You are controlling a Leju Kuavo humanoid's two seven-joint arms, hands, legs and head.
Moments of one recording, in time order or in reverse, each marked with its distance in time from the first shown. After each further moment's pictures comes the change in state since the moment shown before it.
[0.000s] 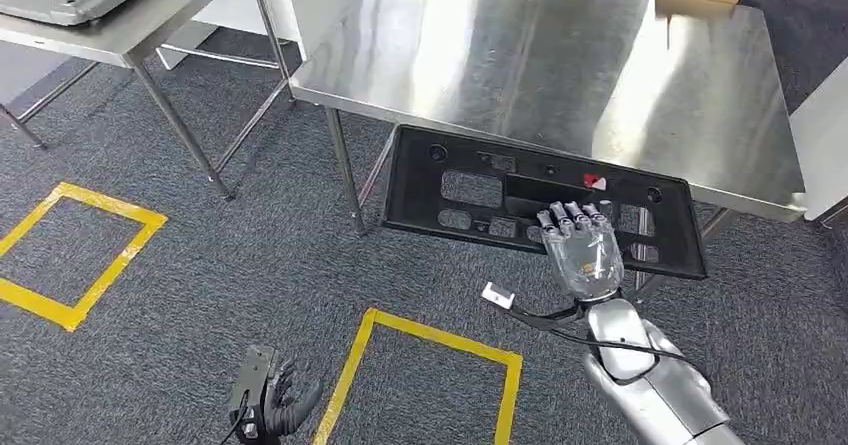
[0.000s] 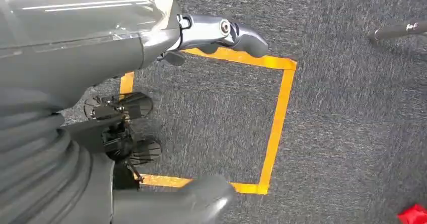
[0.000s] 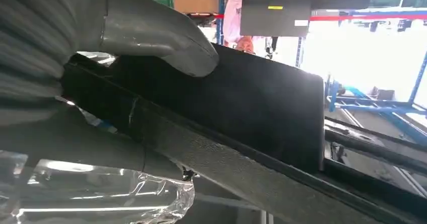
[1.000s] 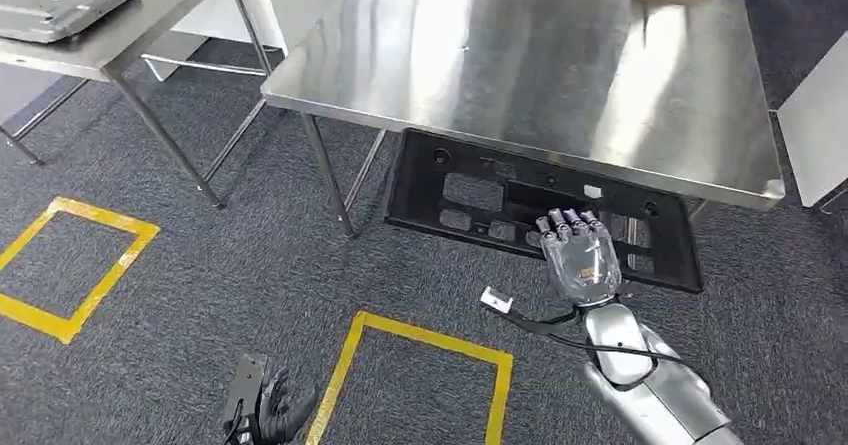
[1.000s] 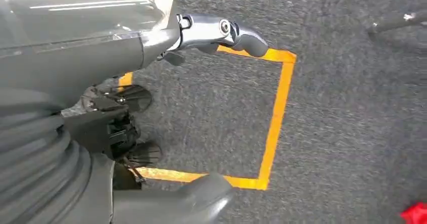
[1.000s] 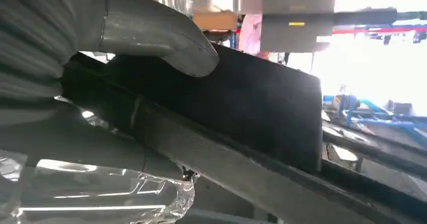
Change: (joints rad) left arm 0.036 -0.005 0.004 -0.038 0.000 0.009 0.004; right arm 0.012 -0.027 0.041 -0.019 0.000 0.032 0.050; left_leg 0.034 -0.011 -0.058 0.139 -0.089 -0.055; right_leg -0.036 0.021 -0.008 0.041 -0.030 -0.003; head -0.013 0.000
